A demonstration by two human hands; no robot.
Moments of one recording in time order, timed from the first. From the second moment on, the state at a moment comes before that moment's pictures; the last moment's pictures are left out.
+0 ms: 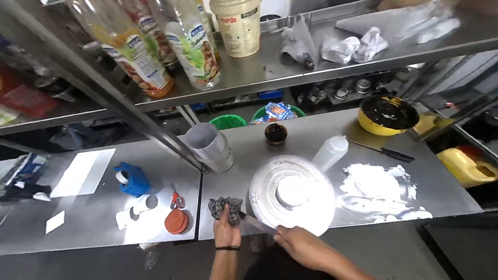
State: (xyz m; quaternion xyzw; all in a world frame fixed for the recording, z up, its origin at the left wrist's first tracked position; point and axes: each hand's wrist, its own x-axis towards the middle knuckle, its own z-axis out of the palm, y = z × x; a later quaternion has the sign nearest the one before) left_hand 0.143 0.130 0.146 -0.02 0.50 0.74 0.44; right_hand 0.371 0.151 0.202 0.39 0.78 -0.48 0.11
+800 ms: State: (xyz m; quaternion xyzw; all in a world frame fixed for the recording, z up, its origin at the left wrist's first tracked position) left_hand 0.210 0.063 0.089 0.18 0.51 0.49 0.68; right_hand 0.535 0.095 0.156 0.58 0.52 -0.52 -0.35
